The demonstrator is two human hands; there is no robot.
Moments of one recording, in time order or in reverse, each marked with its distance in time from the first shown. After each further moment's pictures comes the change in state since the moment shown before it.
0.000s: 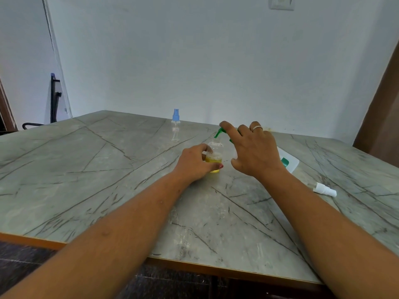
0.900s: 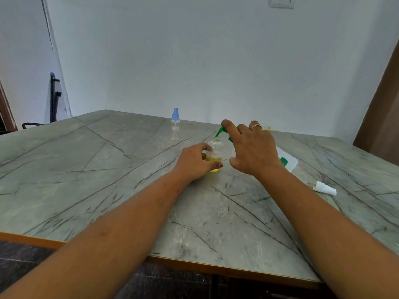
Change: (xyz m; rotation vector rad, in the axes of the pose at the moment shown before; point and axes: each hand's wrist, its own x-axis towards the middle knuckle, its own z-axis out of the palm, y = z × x) left_hand -0.002 0.002 -0.002 0.014 -0.004 0.000; right_hand 0.000 -0.003 -0.002 0.019 0.001 0.011
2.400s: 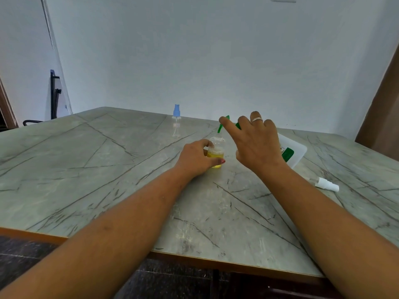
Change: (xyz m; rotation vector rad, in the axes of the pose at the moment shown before) left_hand -0.001 0.003 0.001 0.029 0.007 -0.031; right_hand -0.002 -0.003 -0.008 -0.243 0.083 -0.034
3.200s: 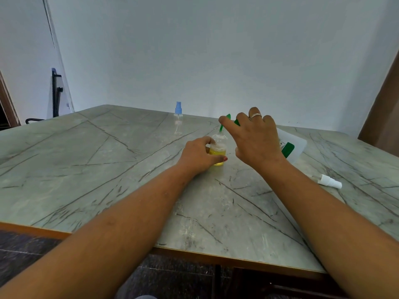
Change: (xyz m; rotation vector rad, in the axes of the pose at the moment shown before) left_hand -0.001 0.002 -0.001 -0.016 -0.009 -0.005; right_hand 0.003 -0.004 -0.002 0.058 0.005 -0.022
